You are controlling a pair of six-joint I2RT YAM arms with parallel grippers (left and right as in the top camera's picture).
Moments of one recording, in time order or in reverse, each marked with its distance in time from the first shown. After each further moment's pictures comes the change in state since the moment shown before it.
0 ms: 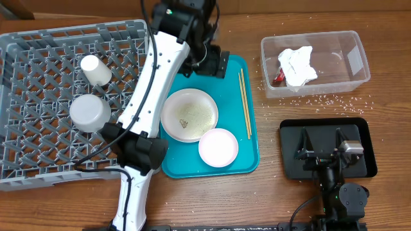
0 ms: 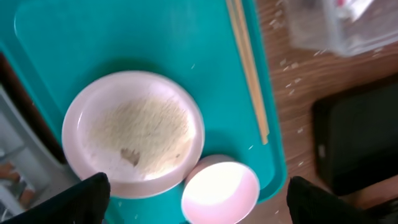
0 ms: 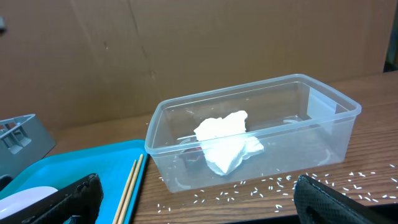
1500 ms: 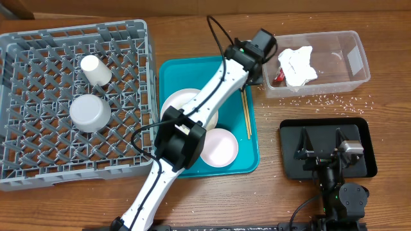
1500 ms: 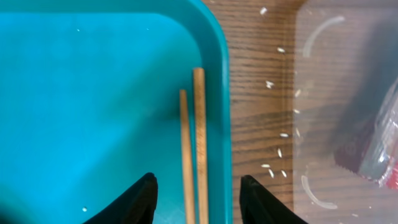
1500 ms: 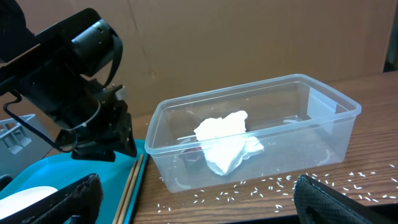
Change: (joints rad) left arm -0.247 0.290 -0.160 0.611 -0.342 -0.477; right arm 0.000 0.000 0.000 0.000 0.000 0.000
